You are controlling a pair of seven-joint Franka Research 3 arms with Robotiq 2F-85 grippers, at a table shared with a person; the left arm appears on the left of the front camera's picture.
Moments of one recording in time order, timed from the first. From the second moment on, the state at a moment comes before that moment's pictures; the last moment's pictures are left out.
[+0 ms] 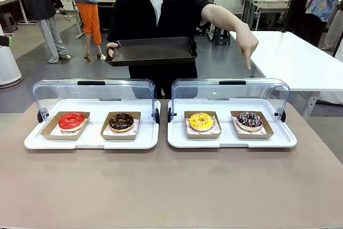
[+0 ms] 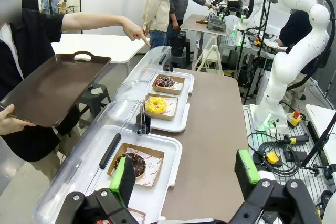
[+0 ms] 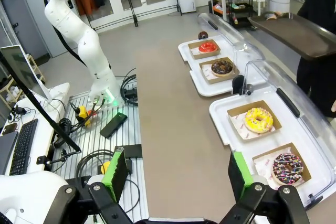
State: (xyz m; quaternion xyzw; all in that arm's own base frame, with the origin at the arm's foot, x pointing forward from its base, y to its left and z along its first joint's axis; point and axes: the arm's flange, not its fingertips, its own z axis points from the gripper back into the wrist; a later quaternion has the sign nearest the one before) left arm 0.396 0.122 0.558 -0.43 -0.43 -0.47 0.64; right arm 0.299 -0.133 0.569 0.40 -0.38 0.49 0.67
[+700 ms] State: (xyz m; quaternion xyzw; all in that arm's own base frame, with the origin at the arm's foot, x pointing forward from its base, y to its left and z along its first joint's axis) left arm 0.396 0.122 0.558 -0.43 -0.43 -0.47 0.64; right arm 0.299 -0.133 0.570 0.40 -0.38 0.49 0.68
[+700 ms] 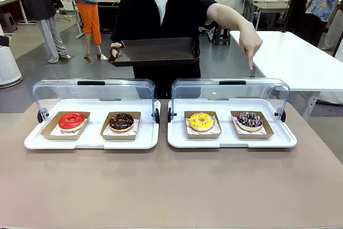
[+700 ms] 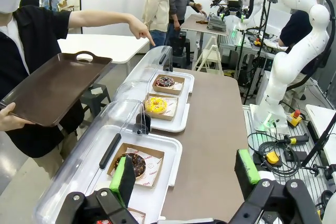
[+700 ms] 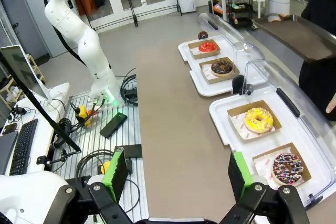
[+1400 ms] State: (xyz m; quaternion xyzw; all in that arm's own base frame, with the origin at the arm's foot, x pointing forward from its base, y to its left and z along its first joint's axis) left arm 0.396 0.121 0.558 -0.43 -0.43 -0.47 0.64; right arm 0.335 -0.069 0.561 0.21 -0.18 0.58 0.77
